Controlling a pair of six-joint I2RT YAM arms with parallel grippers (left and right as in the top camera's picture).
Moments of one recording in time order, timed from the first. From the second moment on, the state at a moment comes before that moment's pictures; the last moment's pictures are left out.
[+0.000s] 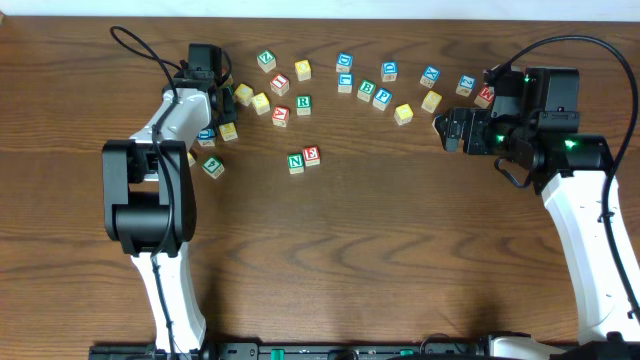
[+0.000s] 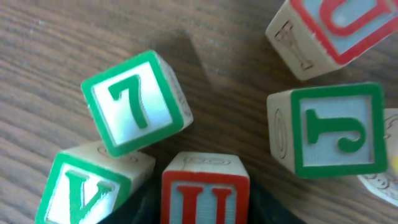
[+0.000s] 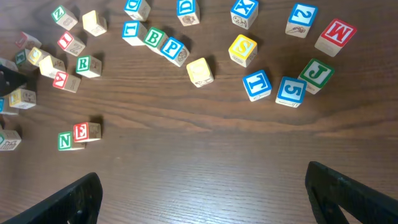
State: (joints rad) left arm -0.03 2.21 1.57 -0.51 -0.19 -0.33; right arm 0.01 1.43 1.25 -0.74 -0.28 0.11
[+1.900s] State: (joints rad) left arm -0.56 1.88 1.56 -0.83 -0.03 -0.58; right arm 0.01 1.43 1.25 -0.76 -0.28 0.11
